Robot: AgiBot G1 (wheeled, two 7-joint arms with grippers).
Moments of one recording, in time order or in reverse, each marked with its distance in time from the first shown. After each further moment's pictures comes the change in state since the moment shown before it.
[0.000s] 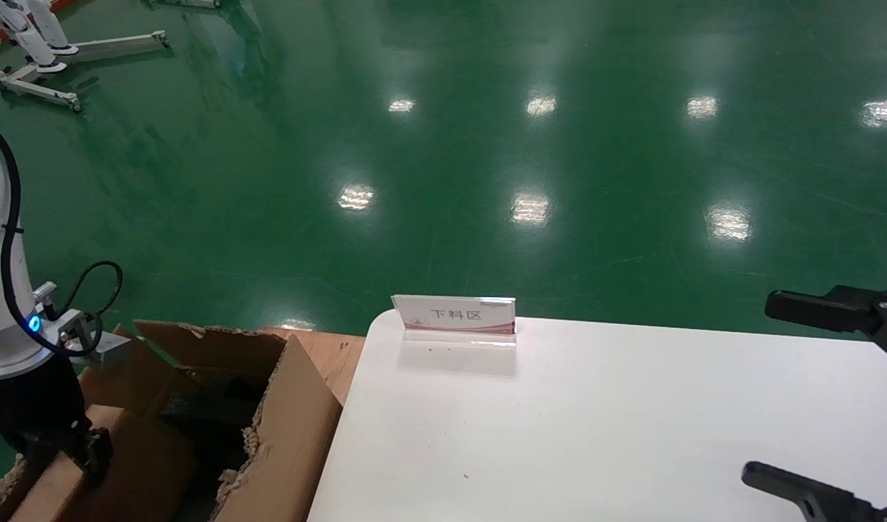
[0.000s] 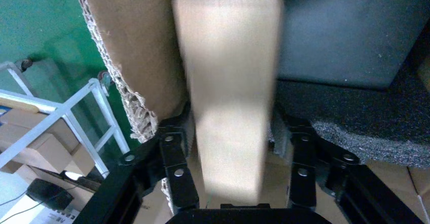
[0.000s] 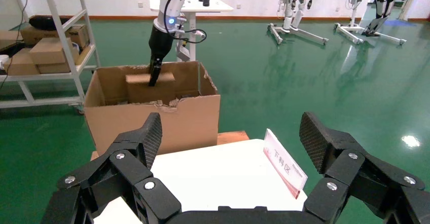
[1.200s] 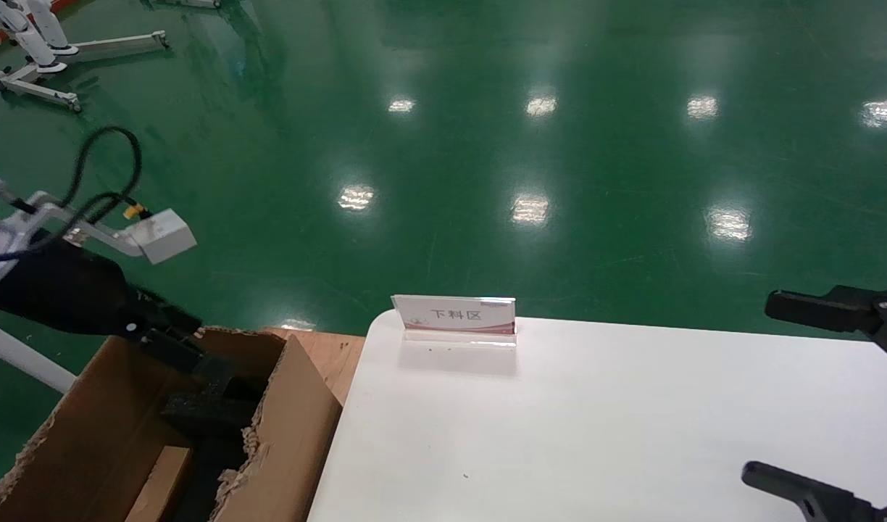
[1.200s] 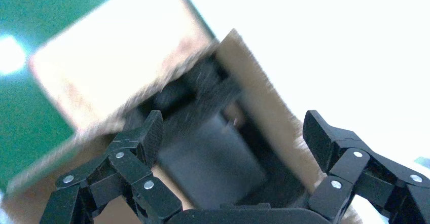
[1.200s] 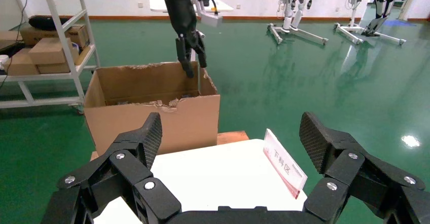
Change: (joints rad) left arm -0.357 -0.273 -0.276 -0.242 -0.161 0.013 0.606; right arm 0.000 0.000 0.000 0.000 0.000 0.000 0.000
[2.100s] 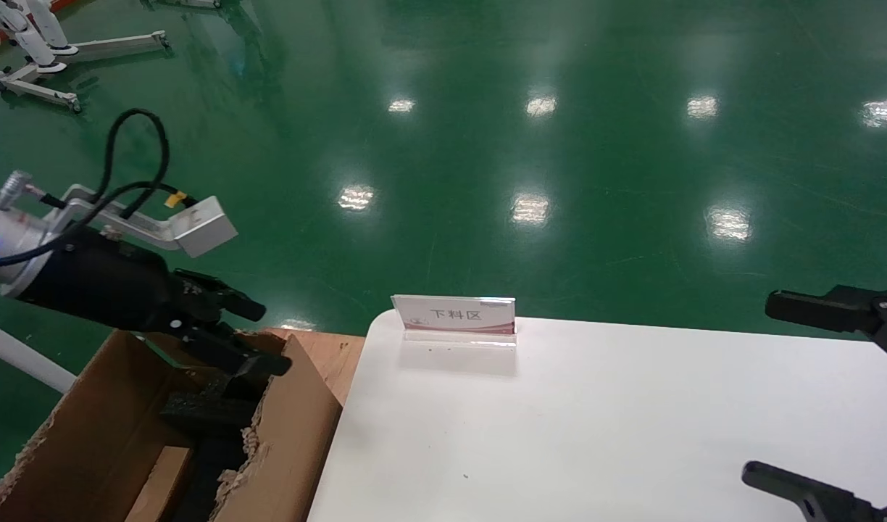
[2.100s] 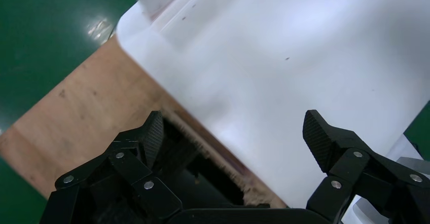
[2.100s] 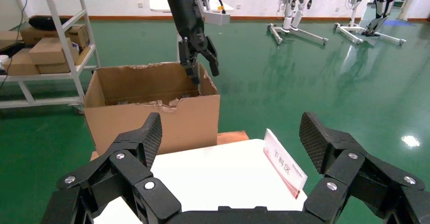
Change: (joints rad) left arm 0.101 -0.040 -0.255 -0.083 -0.045 0.021 0.145; right arm 0.000 0.000 0.000 0.000 0.000 0.000 0.000
